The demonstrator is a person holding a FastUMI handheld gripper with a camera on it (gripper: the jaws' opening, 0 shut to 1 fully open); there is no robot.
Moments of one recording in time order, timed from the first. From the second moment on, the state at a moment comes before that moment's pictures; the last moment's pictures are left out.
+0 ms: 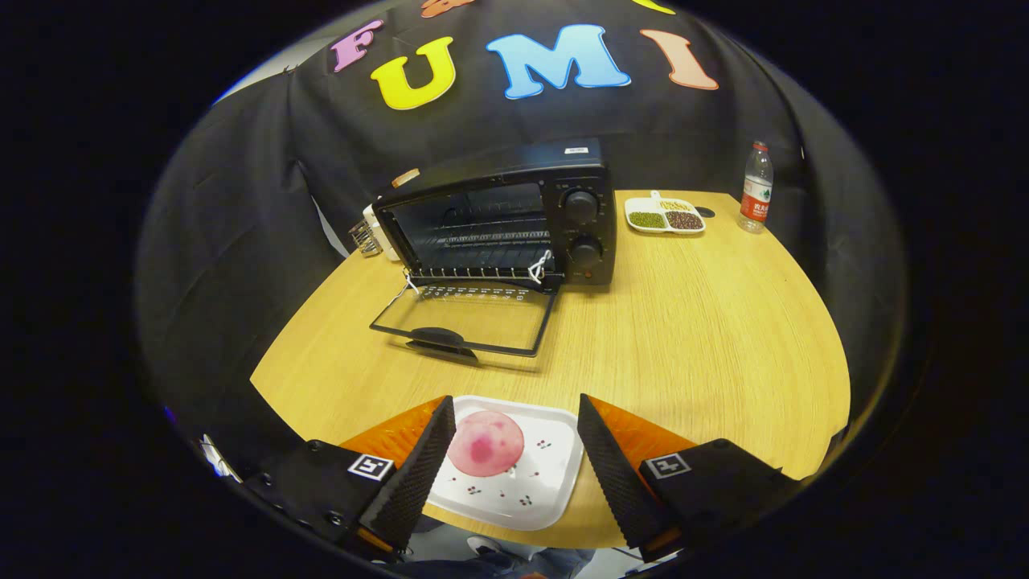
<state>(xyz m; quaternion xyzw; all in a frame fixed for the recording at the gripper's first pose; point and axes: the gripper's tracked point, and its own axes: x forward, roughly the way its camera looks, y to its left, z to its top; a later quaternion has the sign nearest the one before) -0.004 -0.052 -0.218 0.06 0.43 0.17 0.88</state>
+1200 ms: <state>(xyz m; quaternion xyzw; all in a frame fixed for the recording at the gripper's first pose) -0.049 -0.077 -0.307 0.09 0.66 0.18 0.72</state>
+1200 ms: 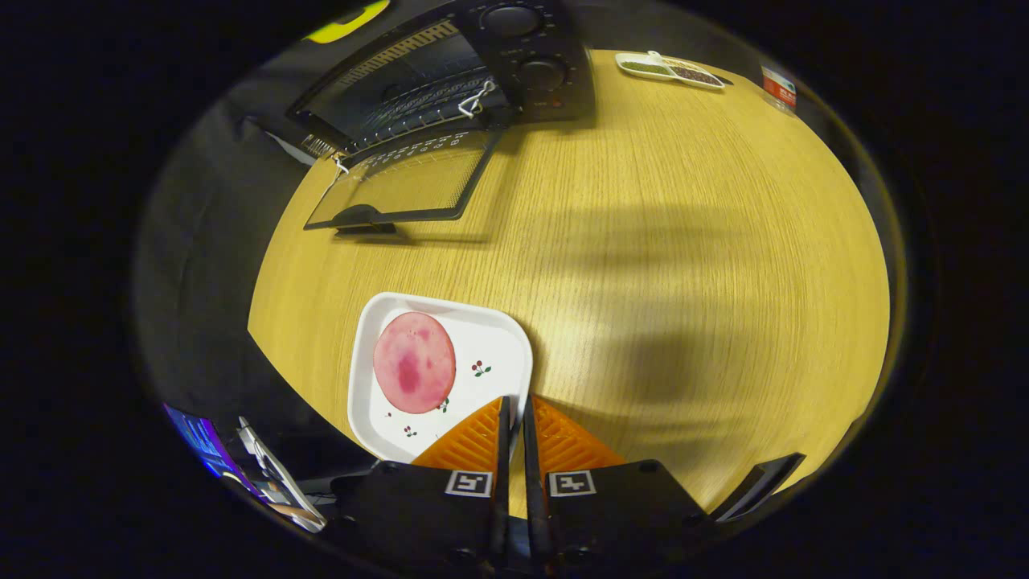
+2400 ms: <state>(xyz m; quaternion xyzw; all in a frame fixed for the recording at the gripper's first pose) -0.049 0.025 -0.230 0.38 0.55 0.15 0.73</state>
